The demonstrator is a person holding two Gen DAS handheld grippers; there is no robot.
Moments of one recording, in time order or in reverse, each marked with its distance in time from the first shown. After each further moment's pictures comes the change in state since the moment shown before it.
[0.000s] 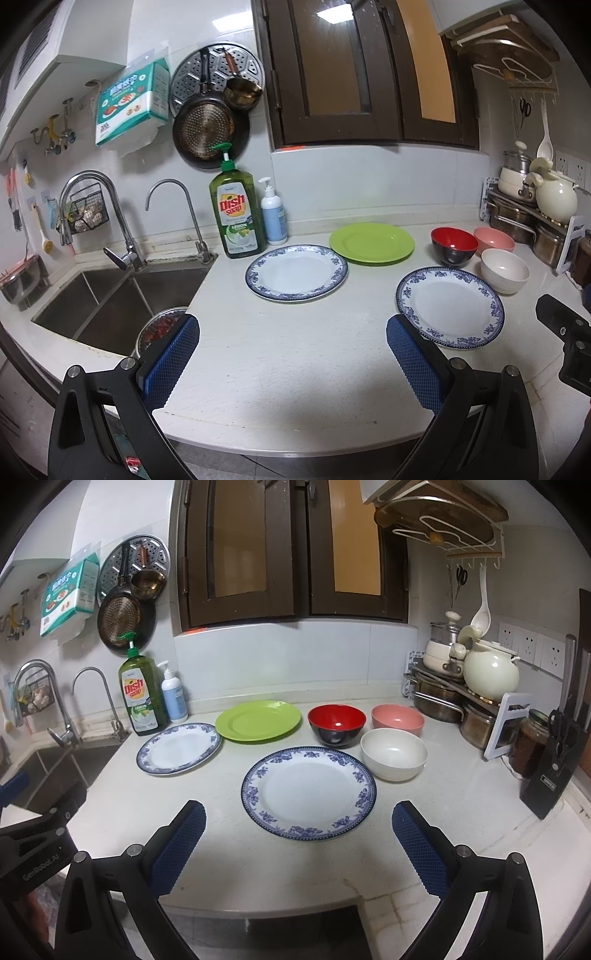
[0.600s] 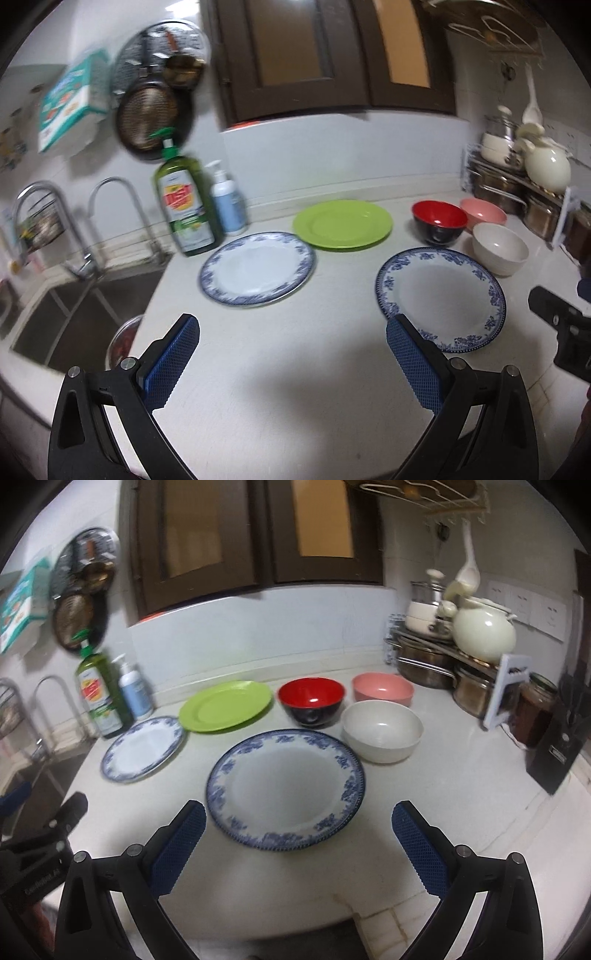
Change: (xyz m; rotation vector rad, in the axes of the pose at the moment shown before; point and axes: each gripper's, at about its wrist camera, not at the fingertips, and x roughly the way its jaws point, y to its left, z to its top) left arm 0.081 -0.036 0.018 0.113 0.087 -0.123; right arm 0.068 -0.023 0.008 0.112 0.102 -0.091
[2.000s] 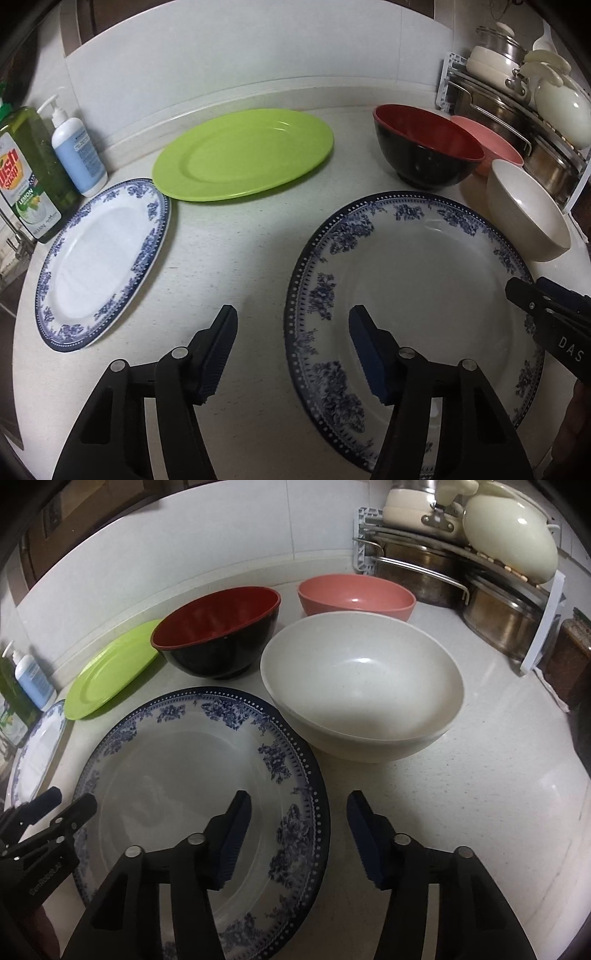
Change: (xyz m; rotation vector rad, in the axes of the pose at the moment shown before) left arm 0.207 -0.100 0.023 0.065 0.330 -0.225; right arm 0.193 -0.065 0.014 0.094 0.304 -0.089
